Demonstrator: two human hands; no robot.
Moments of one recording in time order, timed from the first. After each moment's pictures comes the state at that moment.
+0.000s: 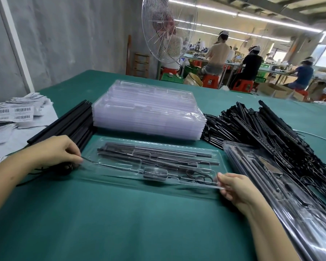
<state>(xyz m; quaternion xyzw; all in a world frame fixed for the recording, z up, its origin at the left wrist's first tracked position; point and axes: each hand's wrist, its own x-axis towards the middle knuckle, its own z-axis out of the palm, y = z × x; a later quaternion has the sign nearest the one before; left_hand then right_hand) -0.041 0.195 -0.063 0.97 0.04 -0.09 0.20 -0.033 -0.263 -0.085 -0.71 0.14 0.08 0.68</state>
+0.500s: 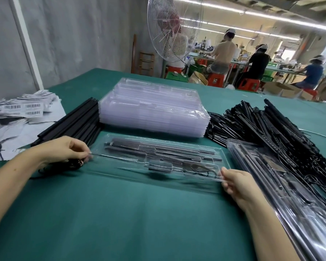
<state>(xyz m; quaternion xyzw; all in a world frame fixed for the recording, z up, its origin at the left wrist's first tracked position) -0.054 0.194 -0.074 0.91 0.06 -0.10 0.40 -0.033 -0.258 -0.087 -0.69 0.14 0.04 0.71</state>
